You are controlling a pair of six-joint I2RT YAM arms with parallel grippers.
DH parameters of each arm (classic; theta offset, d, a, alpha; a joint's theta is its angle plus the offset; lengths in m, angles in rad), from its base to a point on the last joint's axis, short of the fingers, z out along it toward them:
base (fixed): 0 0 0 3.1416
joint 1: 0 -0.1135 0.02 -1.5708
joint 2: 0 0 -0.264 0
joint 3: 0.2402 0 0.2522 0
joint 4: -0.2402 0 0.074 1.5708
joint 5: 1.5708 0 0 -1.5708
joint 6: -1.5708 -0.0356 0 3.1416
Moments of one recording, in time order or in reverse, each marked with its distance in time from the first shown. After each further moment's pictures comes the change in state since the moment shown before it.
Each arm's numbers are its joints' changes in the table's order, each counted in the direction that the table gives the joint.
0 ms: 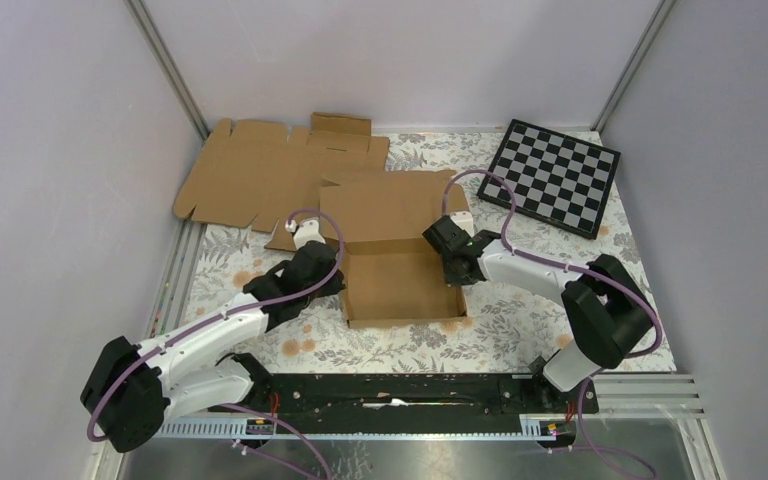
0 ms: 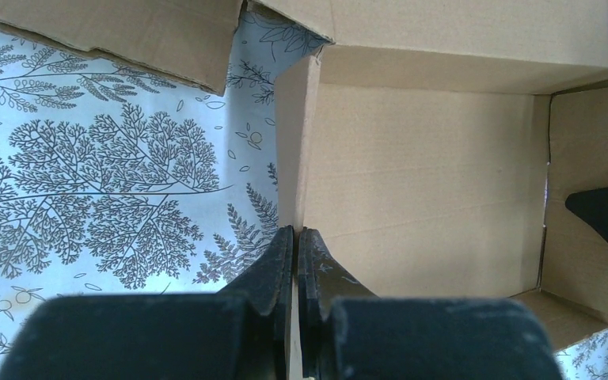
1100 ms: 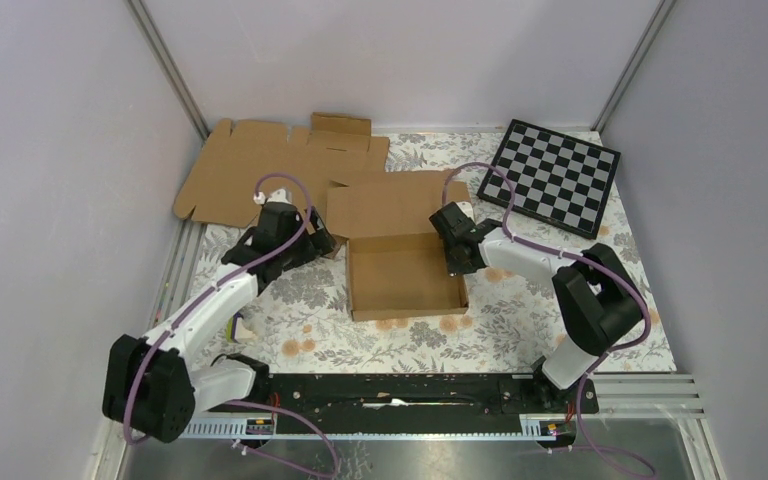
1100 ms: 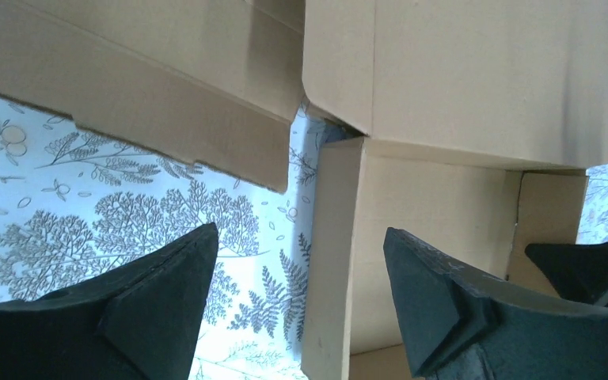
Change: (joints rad) left arm -0.335 -0.080 0.149 -0.056 0.245 -0.087; right arm 0.087 -0.069 0.056 0.037 -0.058 0.130
